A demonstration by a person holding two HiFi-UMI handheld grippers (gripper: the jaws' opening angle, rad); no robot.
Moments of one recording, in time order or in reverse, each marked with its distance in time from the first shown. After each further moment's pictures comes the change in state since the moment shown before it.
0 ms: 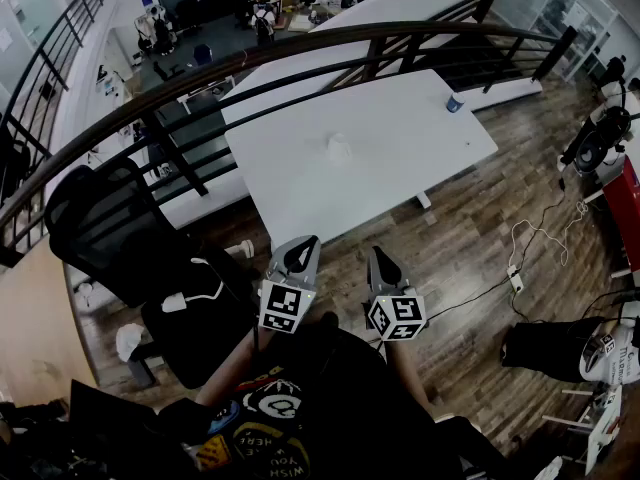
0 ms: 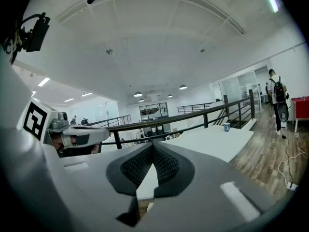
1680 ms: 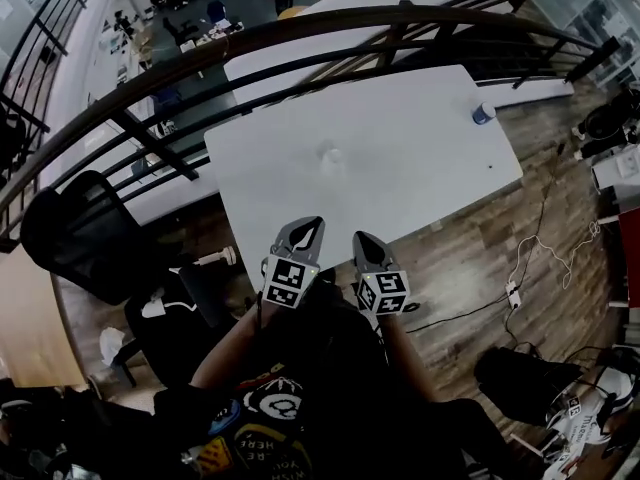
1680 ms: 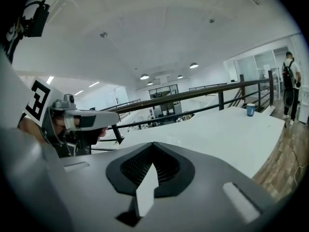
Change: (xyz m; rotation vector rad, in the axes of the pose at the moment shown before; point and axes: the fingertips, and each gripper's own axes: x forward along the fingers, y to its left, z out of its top) left arm 0.256 0.084 -0.040 -0.094 0.141 0.033; right arm 0.239 -0.133 -0.047 0.004 0.231 0.171
